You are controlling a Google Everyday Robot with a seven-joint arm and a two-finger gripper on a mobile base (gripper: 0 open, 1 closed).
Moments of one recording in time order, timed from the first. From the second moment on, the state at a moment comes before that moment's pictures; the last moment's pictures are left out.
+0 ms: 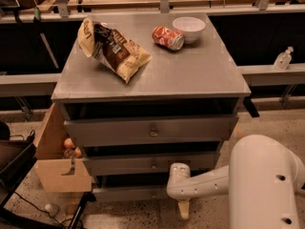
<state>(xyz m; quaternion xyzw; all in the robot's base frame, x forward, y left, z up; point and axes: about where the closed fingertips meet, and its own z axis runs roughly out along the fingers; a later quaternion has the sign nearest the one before) 0.522 -0.161 0.239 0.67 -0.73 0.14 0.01</state>
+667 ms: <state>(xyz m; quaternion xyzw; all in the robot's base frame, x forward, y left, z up) 0.519 -0.178 0.227 0.66 -0.75 0.10 0.00</state>
